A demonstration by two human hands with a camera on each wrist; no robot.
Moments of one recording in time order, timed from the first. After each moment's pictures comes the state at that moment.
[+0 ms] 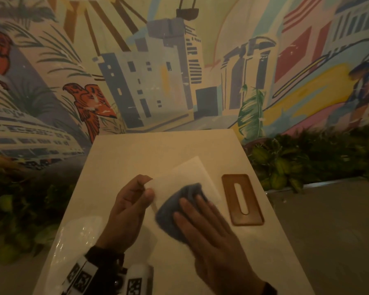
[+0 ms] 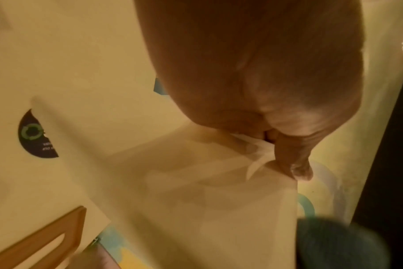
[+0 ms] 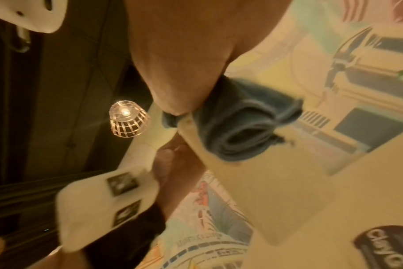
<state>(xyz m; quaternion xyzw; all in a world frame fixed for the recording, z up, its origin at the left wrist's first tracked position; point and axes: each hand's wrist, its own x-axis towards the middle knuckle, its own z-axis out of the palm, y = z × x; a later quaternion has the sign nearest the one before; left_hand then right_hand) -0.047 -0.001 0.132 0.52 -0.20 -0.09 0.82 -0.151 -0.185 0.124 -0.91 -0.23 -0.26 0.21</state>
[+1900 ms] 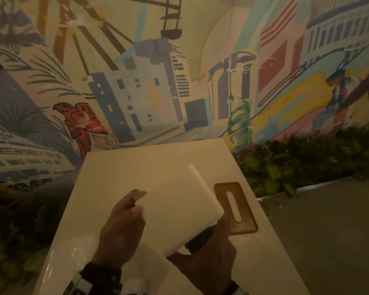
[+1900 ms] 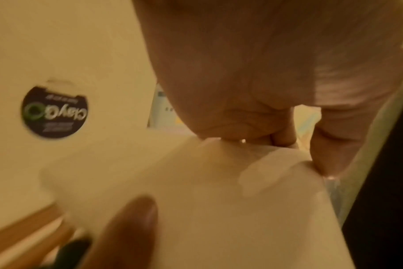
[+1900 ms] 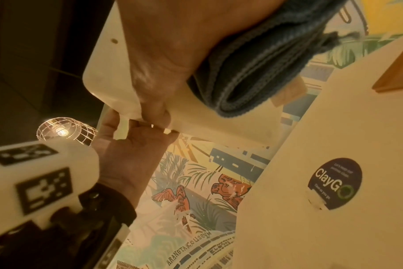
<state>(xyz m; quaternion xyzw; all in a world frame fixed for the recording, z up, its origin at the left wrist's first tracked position) -0.050 -0.010 0.144 0.44 -0.21 -0.16 0.86 -0.142 -0.174 0.115 -0.86 0.10 -0.24 0.44</state>
